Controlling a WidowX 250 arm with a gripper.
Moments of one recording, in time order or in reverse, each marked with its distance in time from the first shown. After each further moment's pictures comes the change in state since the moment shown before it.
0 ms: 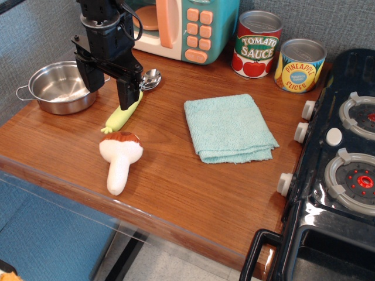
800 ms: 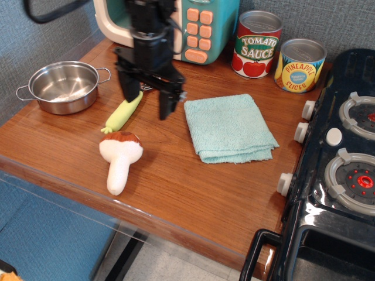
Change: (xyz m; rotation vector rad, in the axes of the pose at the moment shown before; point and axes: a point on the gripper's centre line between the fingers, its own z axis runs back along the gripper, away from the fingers) arm 0.030 -0.057 -0.012 -0.019 0.047 -0.018
